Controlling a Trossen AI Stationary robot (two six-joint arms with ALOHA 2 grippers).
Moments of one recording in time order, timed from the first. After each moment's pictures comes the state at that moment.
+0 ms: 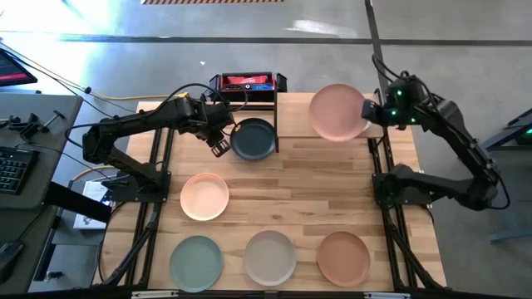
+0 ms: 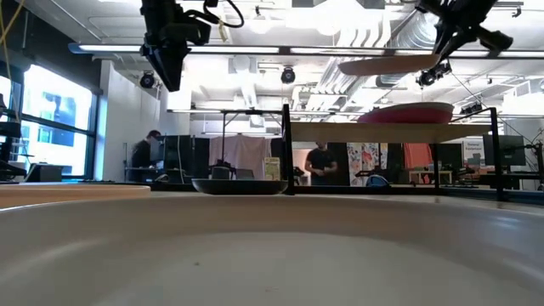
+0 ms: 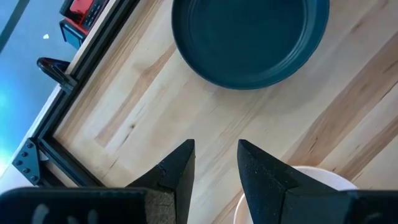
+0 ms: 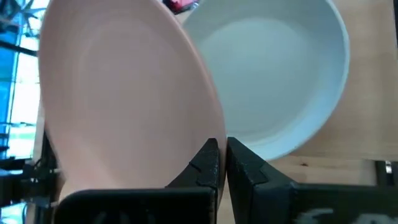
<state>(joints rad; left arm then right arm) 0.32 1.44 1.40 -1.28 -0.29 -0.28 -0.90 0.89 1.21 -1.18 -0.10 0.81</state>
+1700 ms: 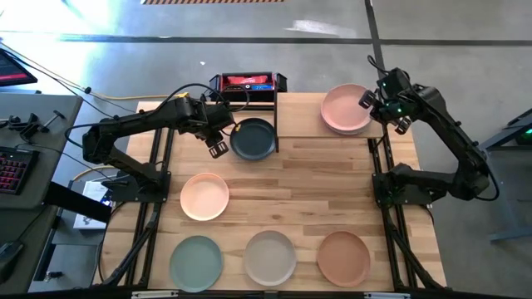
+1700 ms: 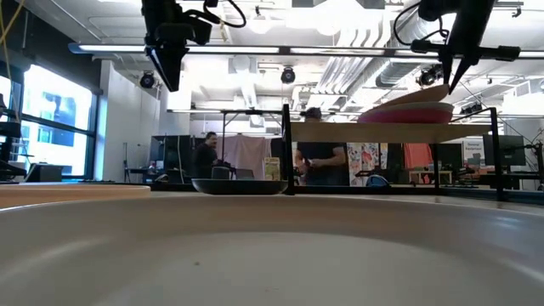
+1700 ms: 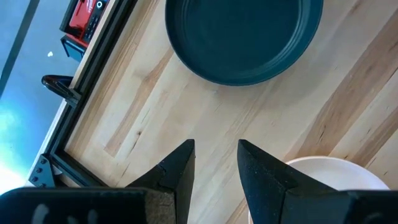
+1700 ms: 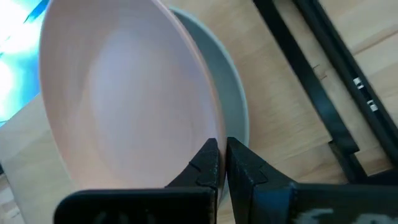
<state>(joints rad) 0.32 1.44 1.40 -1.28 -0.29 -0.17 -1.01 1.05 1.21 -1.28 0.07 1.10</state>
